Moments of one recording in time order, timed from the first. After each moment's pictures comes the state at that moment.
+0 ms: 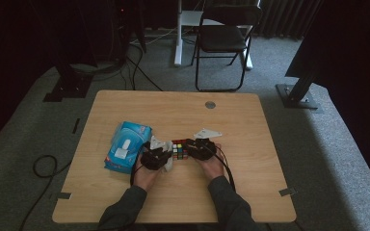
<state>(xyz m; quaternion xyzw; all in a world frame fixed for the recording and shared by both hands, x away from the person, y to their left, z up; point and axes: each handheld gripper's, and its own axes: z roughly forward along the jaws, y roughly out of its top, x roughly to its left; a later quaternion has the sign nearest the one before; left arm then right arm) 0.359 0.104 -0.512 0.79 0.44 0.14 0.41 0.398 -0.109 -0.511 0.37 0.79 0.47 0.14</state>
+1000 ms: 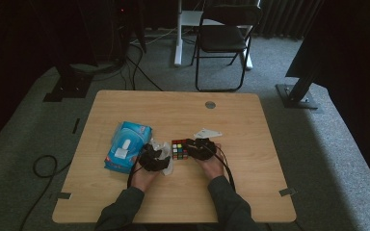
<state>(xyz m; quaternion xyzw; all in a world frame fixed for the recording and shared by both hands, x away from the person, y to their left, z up) 0.365 0.107 -0.532 0.81 0.47 0.17 0.32 0.398 -0.109 -0.511 0.37 0.80 0.46 0.14</state>
